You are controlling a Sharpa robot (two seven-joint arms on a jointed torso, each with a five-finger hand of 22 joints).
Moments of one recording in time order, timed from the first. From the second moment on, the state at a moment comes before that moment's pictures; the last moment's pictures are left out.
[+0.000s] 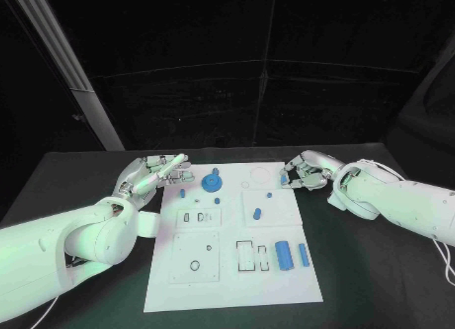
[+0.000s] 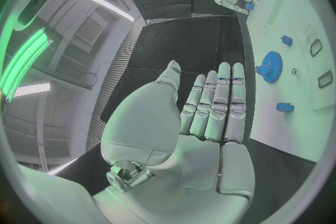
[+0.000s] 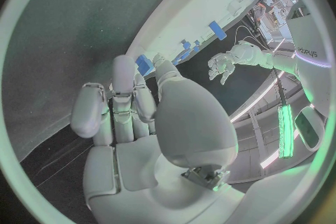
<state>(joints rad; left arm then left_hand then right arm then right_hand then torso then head) 1.24 -0.88 -0.15 1.61 0.07 -0.37 0.56 1.33 0.01 -0.01 0.16 0.05 0.92 0.22 0.13 0.07 1.00 0.17 0.12 0.06 1.07 0.13 0.18 0.11 0.17 0.91 0.24 0.27 0.11 1.14 -0.89 0.04 1.26 -1.23 -0.28 0.18 1.39 -0.03 0.00 0.11 0.23 0.97 0.14 0.08 0.08 1.40 0.05 1.22 1.30 1.41 -0.03 1.07 0.07 0.10 1.36 0.08 1.37 1.12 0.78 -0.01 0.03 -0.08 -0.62</state>
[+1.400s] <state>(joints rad) 1.24 -0.89 -0.15 1.62 0.07 -0.37 0.55 1.33 0.01 -0.01 0.16 0.05 0.92 0.22 0.13 0.07 1.00 0.17 0.12 0.06 1.07 0.13 0.18 0.11 0.17 0.91 0.24 0.27 0.11 1.15 -0.91 0.04 1.45 -1.22 -0.38 0.11 1.41 0.05 0.16 0.05 0.13 1.07 0.12 0.11 0.08 1.40 0.04 1.24 1.31 1.42 -0.05 1.07 0.07 0.10 1.38 0.06 1.39 1.15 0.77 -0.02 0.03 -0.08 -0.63</state>
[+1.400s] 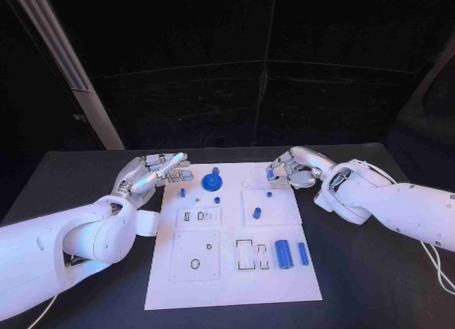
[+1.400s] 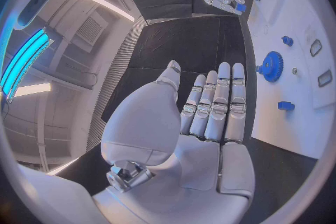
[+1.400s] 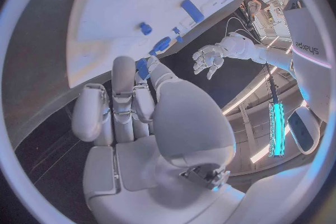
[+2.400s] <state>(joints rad) 1.25 -0.88 -0.15 1.59 0.08 -0.37 0.55 1.33 0.01 -0.01 0.16 0.05 0.92 0.22 0.13 0.07 1.00 0.17 0.12 0.06 1.07 0.13 0.18 0.11 0.17 0.91 0.24 0.27 0.10 1.15 -0.59 -0.01 1.52 -1.49 -0.31 -0.18 1.36 0.04 0.17 0.06 0.16 1.07 0.12 0.11 0.08 1.41 0.02 1.22 1.29 1.41 -0.05 1.06 0.07 0.10 1.38 0.06 1.39 1.13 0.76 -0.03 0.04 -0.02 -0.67</state>
